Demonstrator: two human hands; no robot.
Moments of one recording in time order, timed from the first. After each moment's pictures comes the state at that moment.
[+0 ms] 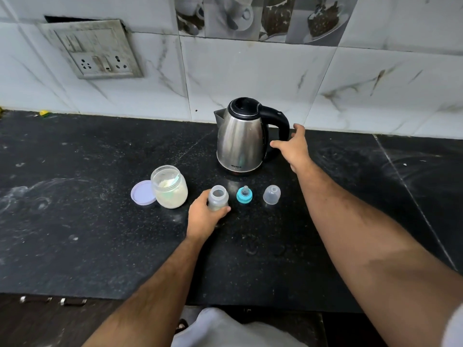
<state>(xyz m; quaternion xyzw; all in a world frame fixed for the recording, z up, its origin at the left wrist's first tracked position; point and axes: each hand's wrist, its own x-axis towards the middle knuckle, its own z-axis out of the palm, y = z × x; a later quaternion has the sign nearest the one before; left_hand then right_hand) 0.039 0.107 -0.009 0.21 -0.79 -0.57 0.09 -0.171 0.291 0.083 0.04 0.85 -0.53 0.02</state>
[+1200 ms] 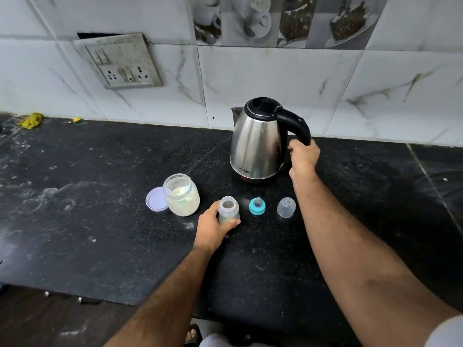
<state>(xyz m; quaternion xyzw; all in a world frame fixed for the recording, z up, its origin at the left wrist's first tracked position) 0.038 0.102 -0.017 0.21 -0.81 -0.55 0.06 -0.173 0.256 0.085 0.15 0.64 -0.75 -0.02</state>
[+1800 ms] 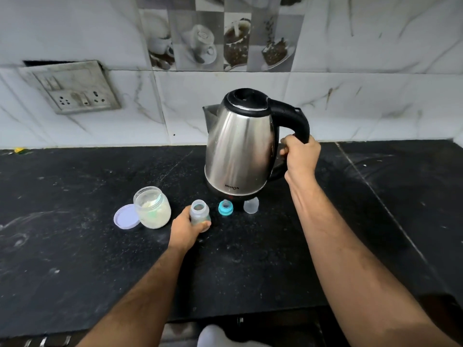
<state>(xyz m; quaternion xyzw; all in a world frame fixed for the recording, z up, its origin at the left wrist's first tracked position) 0.036 0.094 -0.009 0.19 -0.82 -0.53 0.03 -0.070 0.325 0.183 0.10 0.63 -0.75 -0.16</state>
